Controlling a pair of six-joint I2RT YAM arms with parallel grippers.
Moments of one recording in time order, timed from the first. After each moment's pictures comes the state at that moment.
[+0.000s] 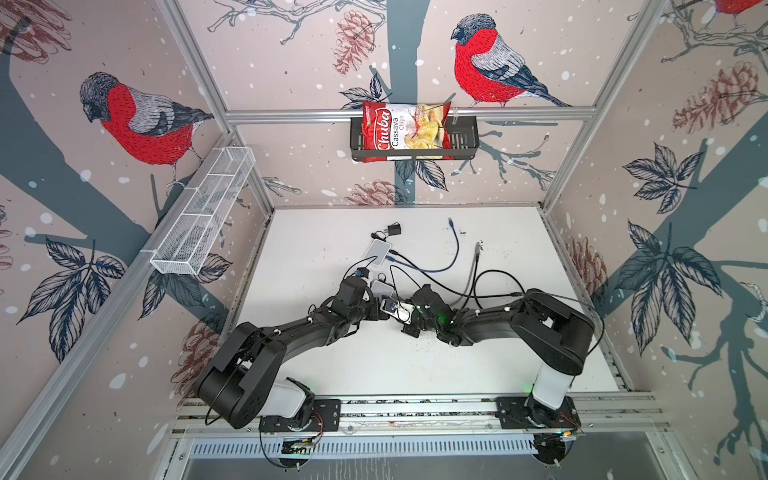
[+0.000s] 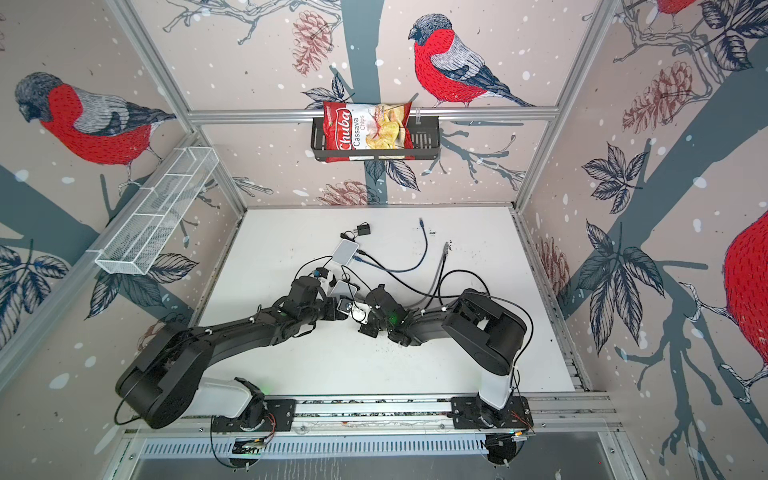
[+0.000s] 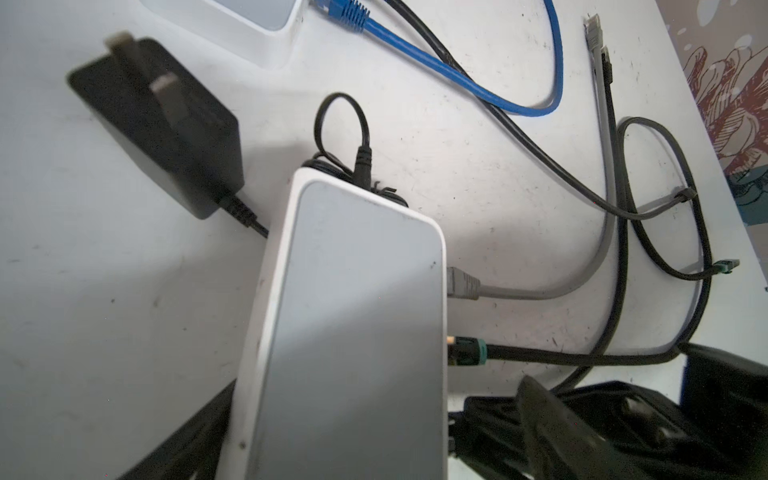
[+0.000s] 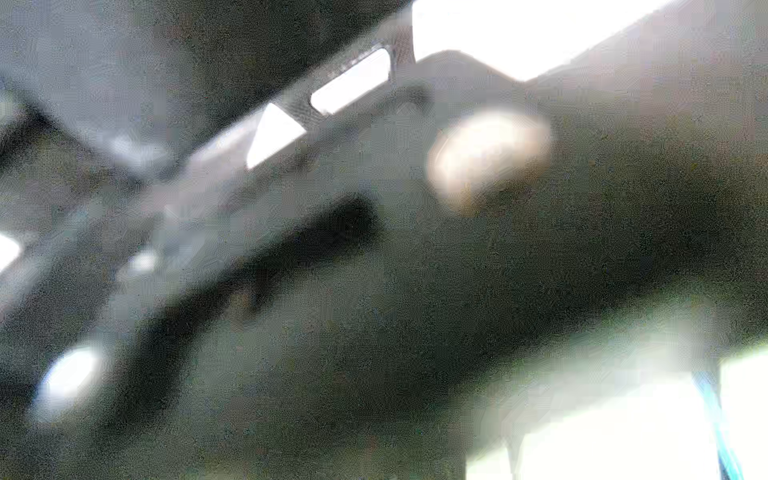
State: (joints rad) left arm -0.54 1.39 0.50 0.16 0.16 -0.50; right arm 0.99 1.81 0.75 0.42 -0.09 -0.45
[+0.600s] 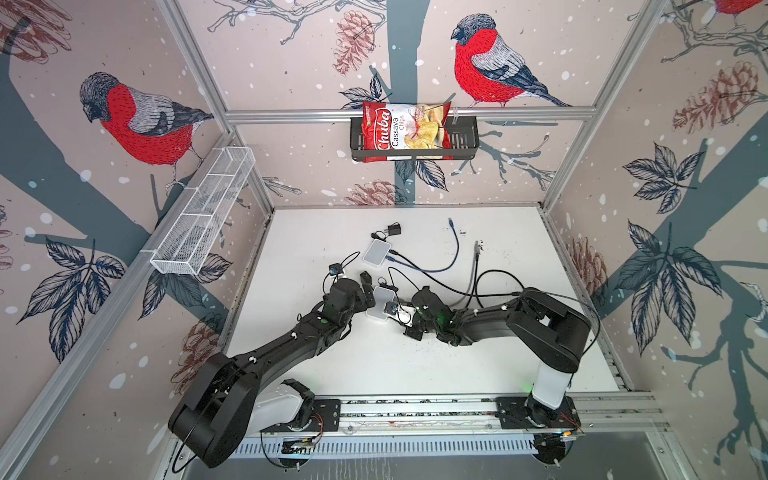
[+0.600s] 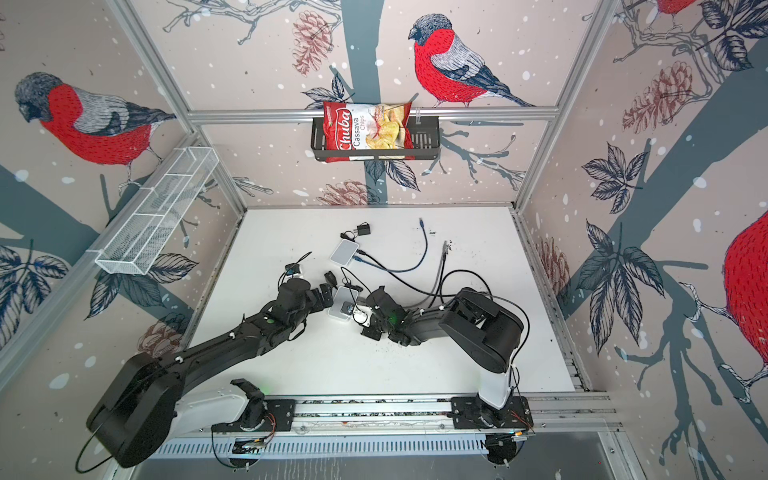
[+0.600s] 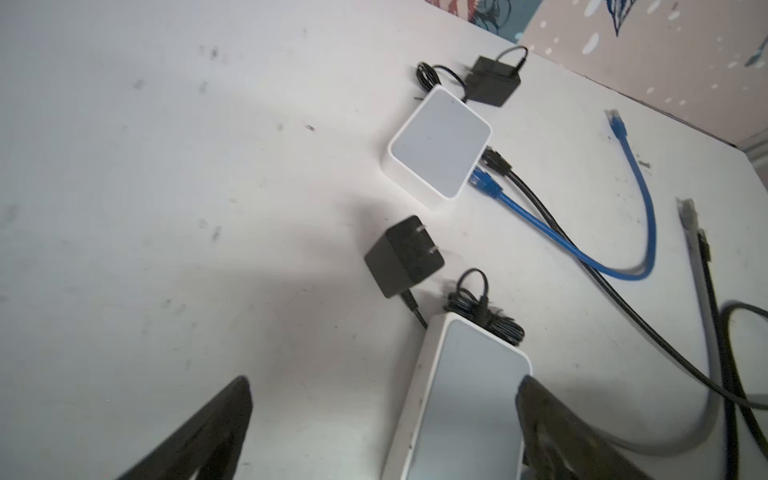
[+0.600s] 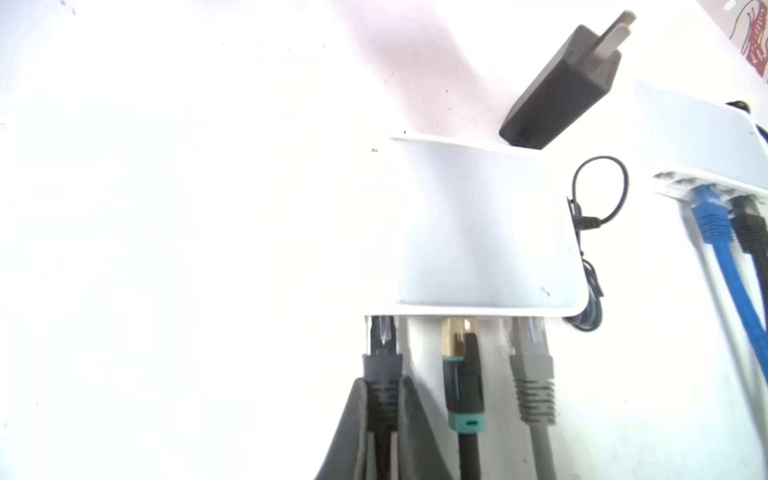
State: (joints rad) left arm -0.54 1.18 0.48 0.05 -0.32 -0.63; right arm 0.99 1.83 0.75 0.36 -0.10 -0.44
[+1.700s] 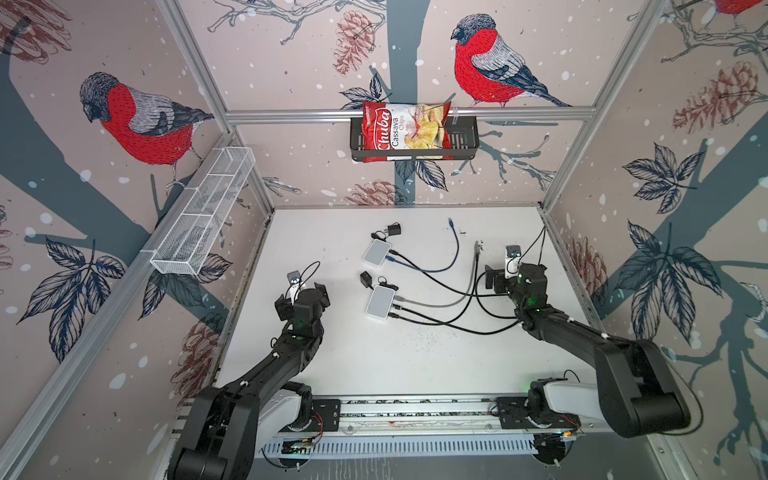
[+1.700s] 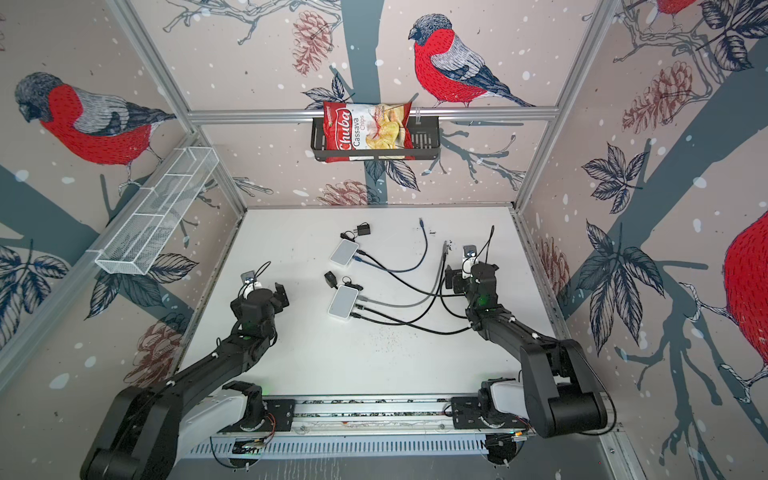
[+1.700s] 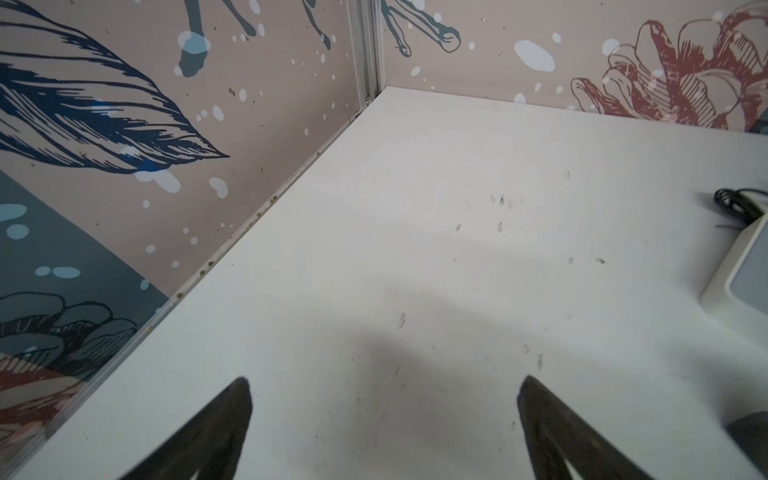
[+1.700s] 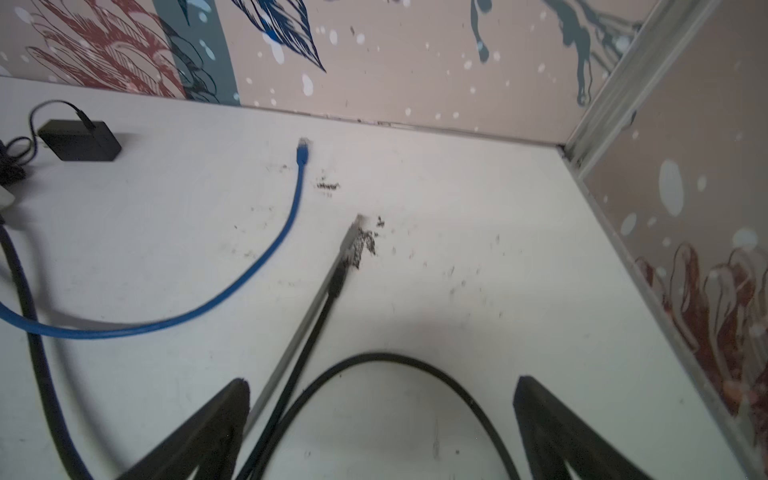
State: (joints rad) left arm -0.20 1.08 0.20 0.43 -0.60 -0.19; right arm 0.18 1.32 0.39 0.51 0.08 -0.10
